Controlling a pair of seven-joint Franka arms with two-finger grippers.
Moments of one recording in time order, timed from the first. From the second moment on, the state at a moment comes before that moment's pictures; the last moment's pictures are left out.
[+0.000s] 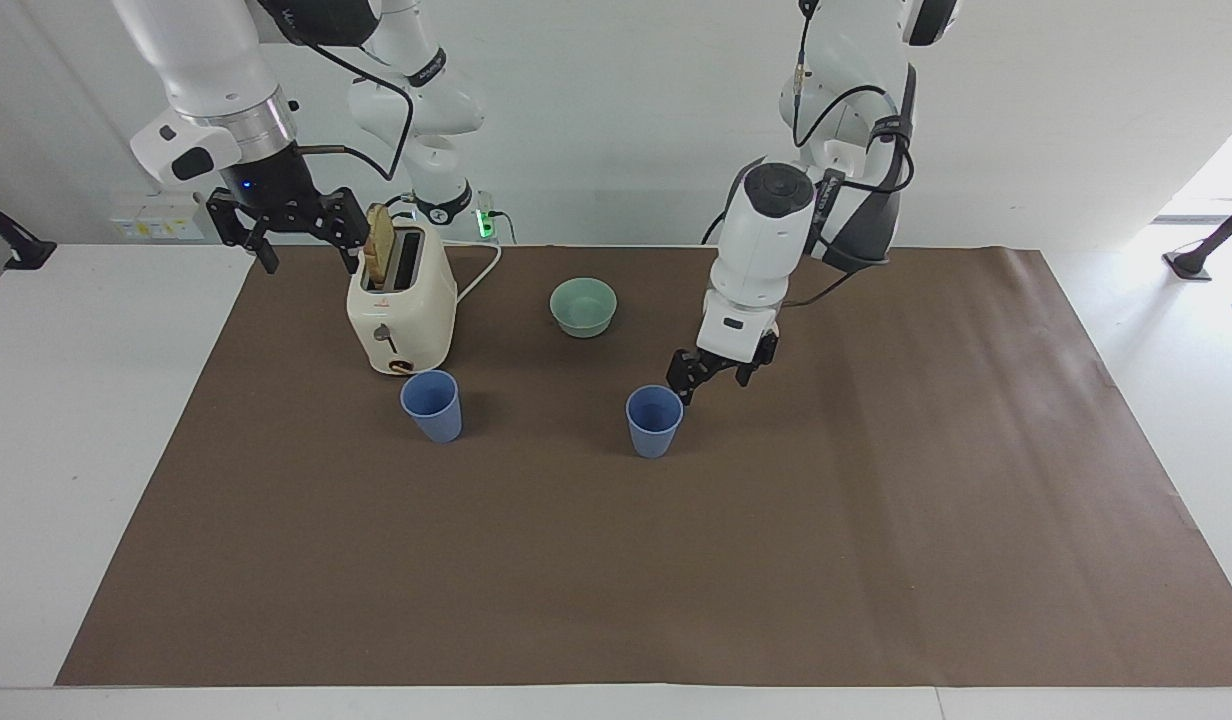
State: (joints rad) left arm -0.49 0.24 -0.01 -1.69 -0.03 2.04 -0.82; right arm -0.01 0.00 0.03 -1.53 -0.01 1.58 0.03
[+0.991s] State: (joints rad) left arm -0.08 0.02 -0.01 -1.70 -0.02 1.71 -0.02; right arm -0.02 0.00 0.03 -1.65 0.04 1.68 0.03
